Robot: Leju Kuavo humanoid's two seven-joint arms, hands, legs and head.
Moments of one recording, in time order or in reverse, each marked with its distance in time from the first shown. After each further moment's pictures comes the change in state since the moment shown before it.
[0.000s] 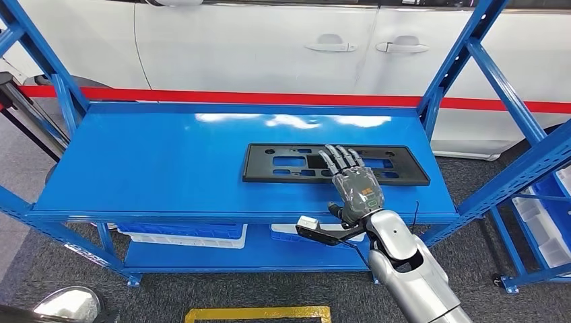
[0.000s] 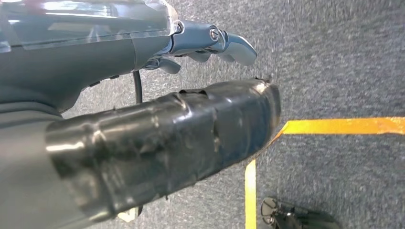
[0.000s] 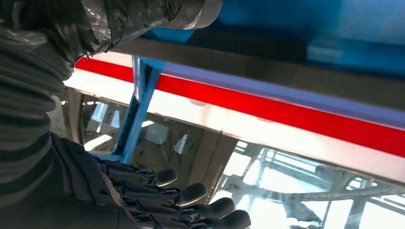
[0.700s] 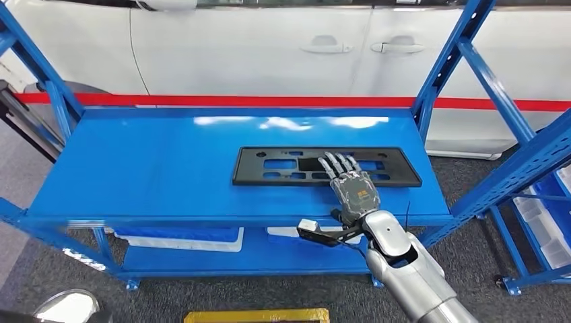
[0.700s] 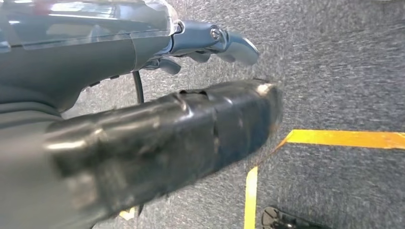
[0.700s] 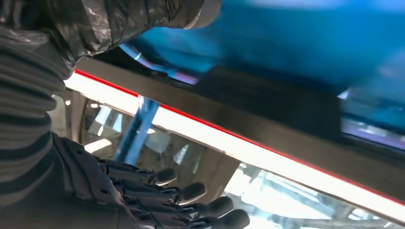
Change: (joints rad) left arm -0.050 0.007 0.076 0.052 -0.040 0.012 -0.007; right arm -0.058 0.007 0.077 0.134 0.012 0.003 0.049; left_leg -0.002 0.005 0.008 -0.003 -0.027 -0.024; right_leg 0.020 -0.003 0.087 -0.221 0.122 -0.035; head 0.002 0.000
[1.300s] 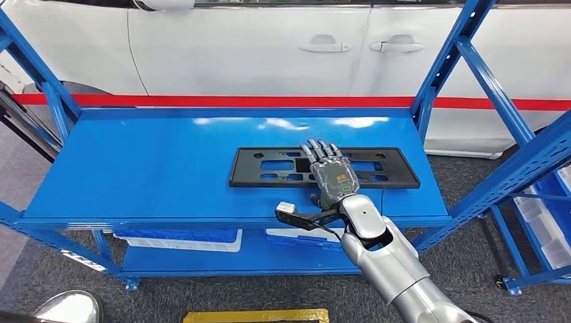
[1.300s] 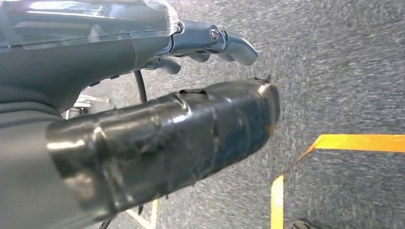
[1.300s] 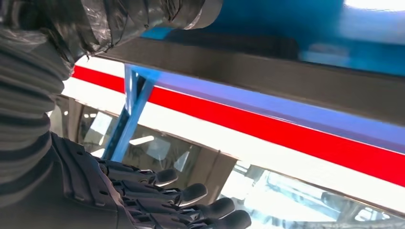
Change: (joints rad) left arm -0.048 0.004 0.100 0.097 -0.124 -0.073 -0.093; right arm -0.110 0.125 0.012 0.116 0.015 0.015 0.065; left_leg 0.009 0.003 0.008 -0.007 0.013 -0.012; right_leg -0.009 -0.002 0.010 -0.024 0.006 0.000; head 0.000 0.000
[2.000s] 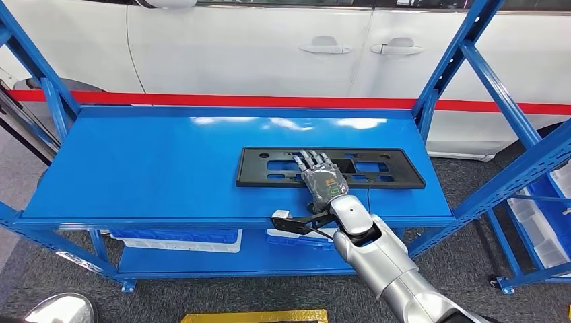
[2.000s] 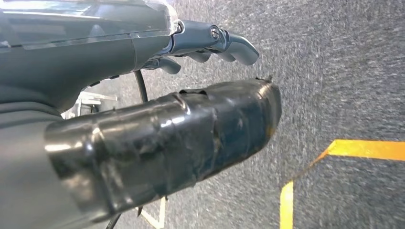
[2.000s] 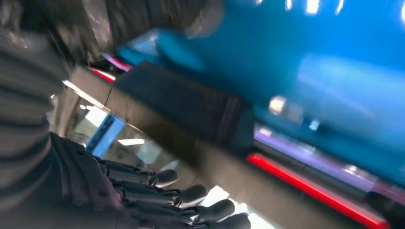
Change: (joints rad) left arm -0.076 0.006 0.154 0.097 -0.131 -0.028 -0.070; right arm -0.059 0.060 0.029 0.179 0.033 0.074 -0.029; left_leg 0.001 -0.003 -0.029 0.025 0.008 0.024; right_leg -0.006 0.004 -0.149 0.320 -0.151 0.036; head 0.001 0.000
